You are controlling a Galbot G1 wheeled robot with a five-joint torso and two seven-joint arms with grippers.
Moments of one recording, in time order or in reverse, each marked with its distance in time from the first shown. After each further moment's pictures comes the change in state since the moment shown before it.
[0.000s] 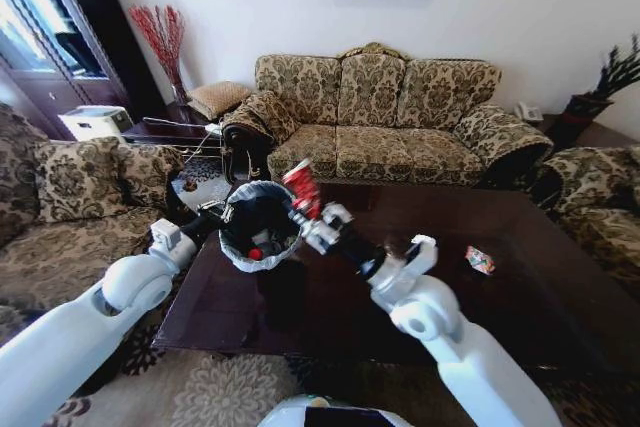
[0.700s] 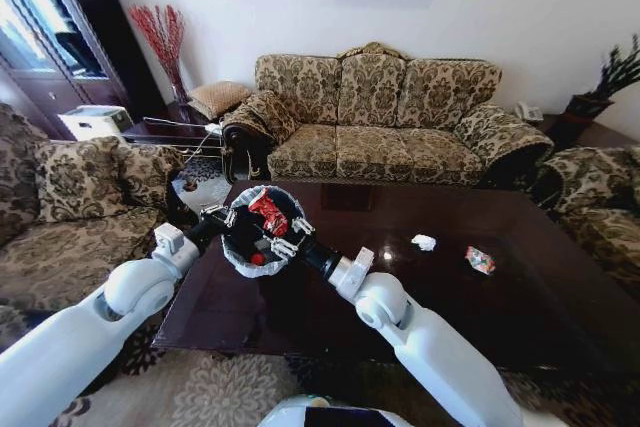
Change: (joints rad) left arm 0.006 -0.003 0.020 -0.003 0.005 0.007 0.000; right arm 0.077 0.053 -0.090 -0.130 -0.196 0.040 0.059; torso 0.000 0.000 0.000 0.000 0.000
